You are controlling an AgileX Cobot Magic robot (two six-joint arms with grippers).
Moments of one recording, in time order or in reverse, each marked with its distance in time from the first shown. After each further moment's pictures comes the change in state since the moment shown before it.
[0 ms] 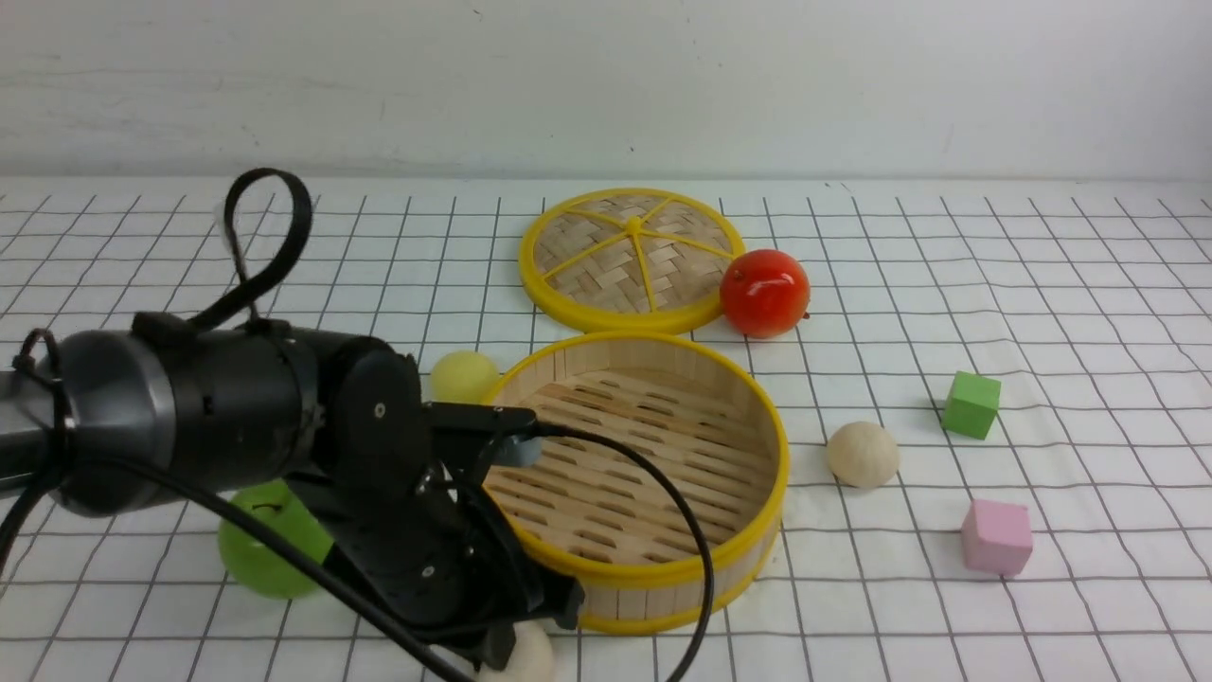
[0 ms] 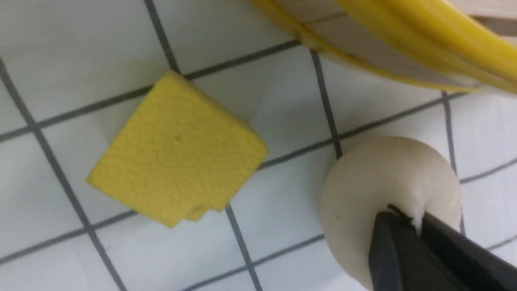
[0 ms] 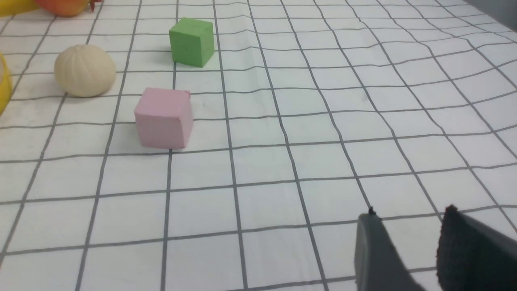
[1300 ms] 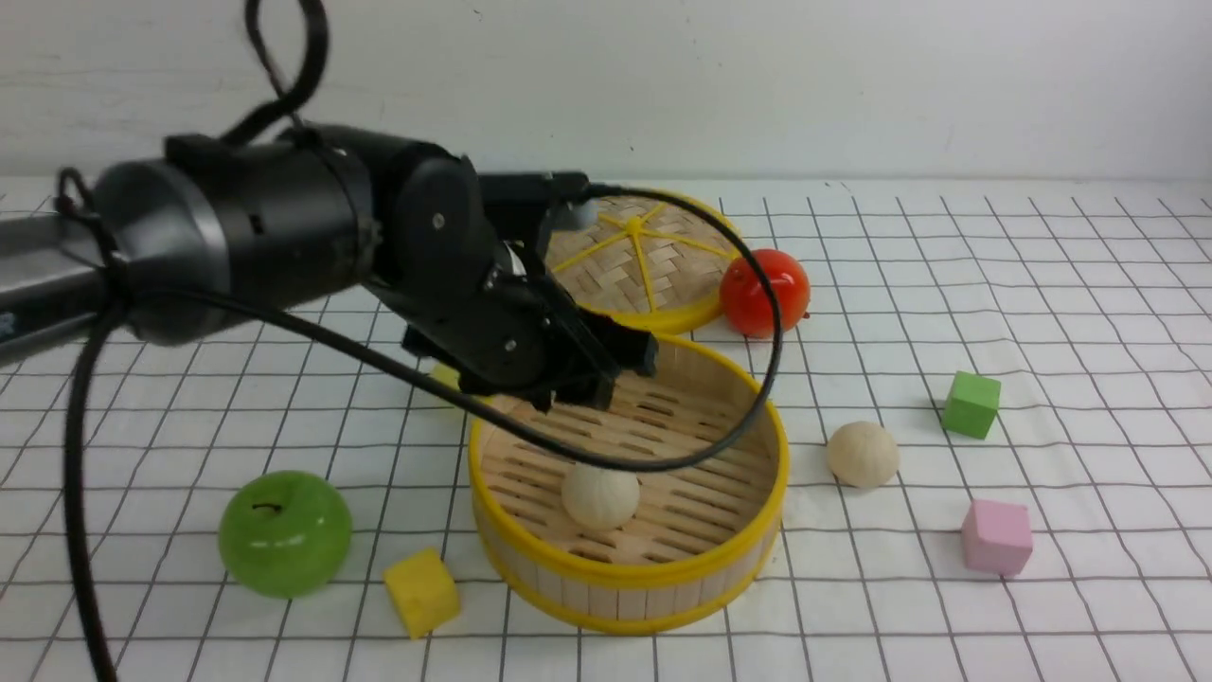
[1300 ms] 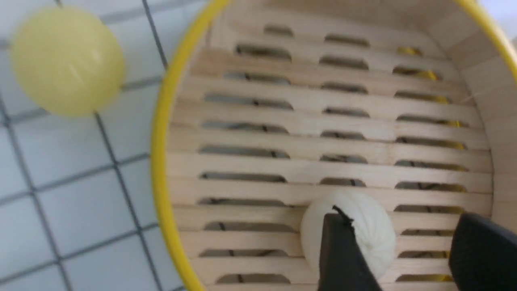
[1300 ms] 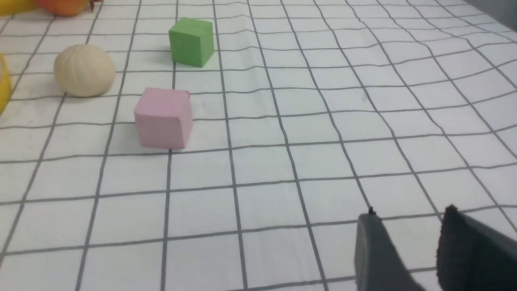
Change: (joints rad) right arm 0.000 0.000 0.000 0.000 0.000 0.000; left arm 0.010 0.067 -0.387 0.203 -0.089 -0.138
